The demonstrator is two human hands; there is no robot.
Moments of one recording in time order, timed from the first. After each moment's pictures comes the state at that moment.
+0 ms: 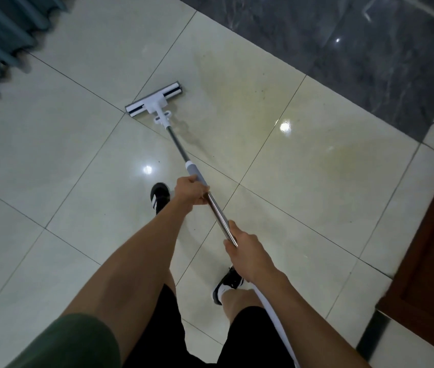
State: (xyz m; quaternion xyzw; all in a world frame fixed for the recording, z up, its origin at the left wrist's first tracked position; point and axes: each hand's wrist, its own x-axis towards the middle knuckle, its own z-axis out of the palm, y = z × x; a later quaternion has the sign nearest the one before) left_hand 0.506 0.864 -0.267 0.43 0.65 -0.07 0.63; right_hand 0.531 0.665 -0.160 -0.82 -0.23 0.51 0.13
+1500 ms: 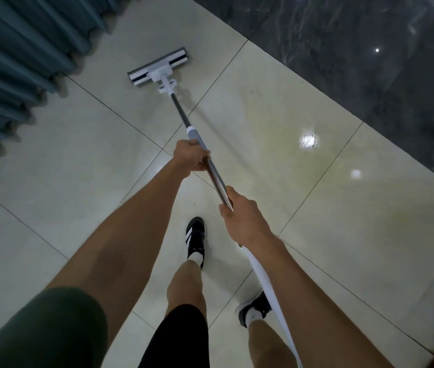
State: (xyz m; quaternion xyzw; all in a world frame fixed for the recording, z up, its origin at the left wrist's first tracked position) left_hand 0.613 1.255 -0.280 0.45 0.64 -0.02 0.62; right_hand 0.641 1.055 -0.186 -0.82 -0.27 0.49 0.16
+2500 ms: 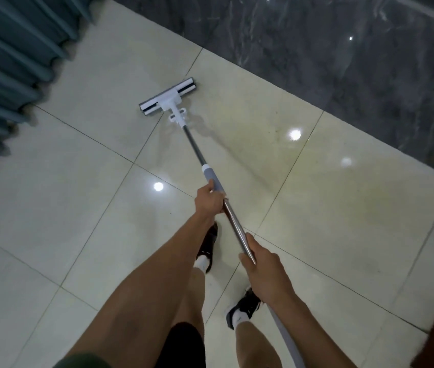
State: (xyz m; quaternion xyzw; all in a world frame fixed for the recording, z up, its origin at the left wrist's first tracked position) left_hand 0.696 1.047 -0.301 0.45 0.64 -0.04 0.62; right_hand 0.701 0.857 -0.183 -0.82 -0.14 0.52 0.19
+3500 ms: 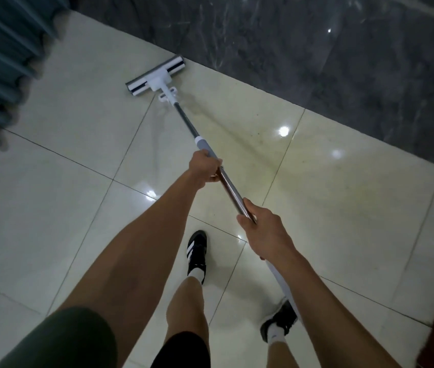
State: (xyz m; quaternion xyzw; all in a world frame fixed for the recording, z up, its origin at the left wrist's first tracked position) left_hand 0.837 1.094 -0.308 0.54 0.57 -0.13 0.60; right_hand 0.820 0.886 -0.214 -0.85 -0.09 0.47 0.22
